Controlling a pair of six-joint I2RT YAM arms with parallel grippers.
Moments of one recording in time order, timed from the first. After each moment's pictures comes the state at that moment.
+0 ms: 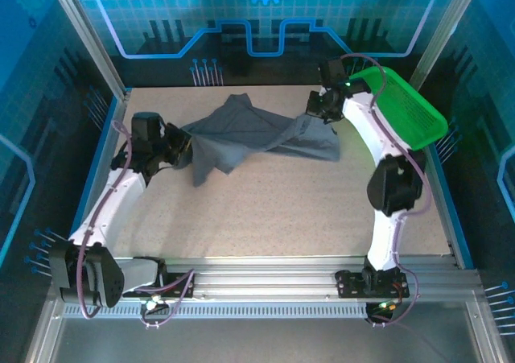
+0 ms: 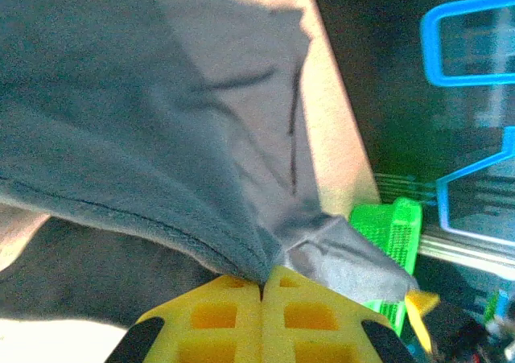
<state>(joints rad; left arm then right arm) -0.04 1.22 1.02 -0.41 0.23 -1.17 0.28 1.93 1.92 -0.95 0.00 0.48</state>
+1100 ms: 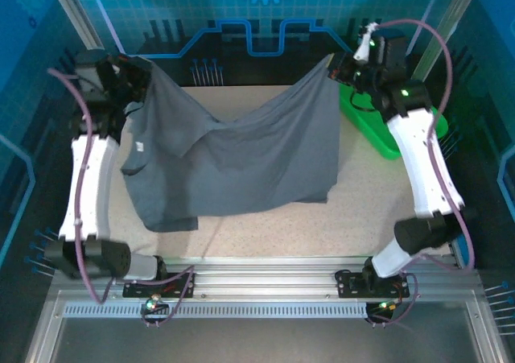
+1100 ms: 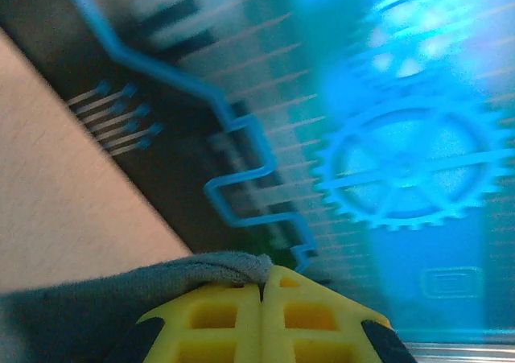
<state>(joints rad) 0.12 1.42 1.64 -0.49 0.23 -1.18 0.22 1.64 2.00 -0.76 -0.17 0.56</state>
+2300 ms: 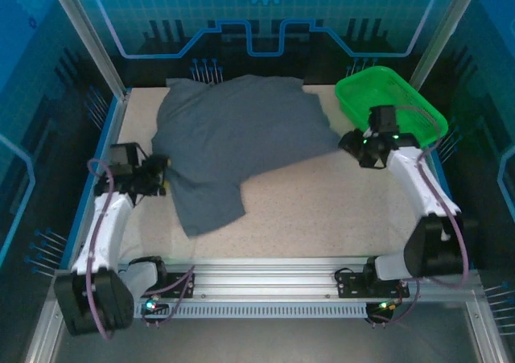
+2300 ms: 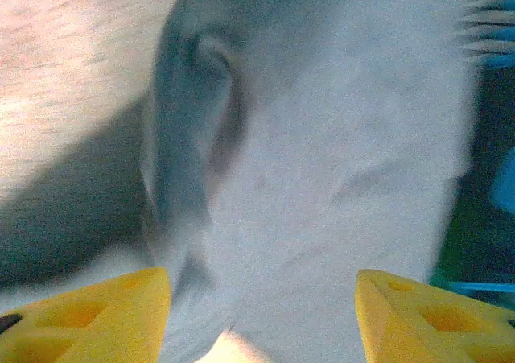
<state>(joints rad) 0.19 1.09 0.75 -0.63 0.32 -1.31 0.04 1.43 1.13 -0.73 -0.17 0.67</state>
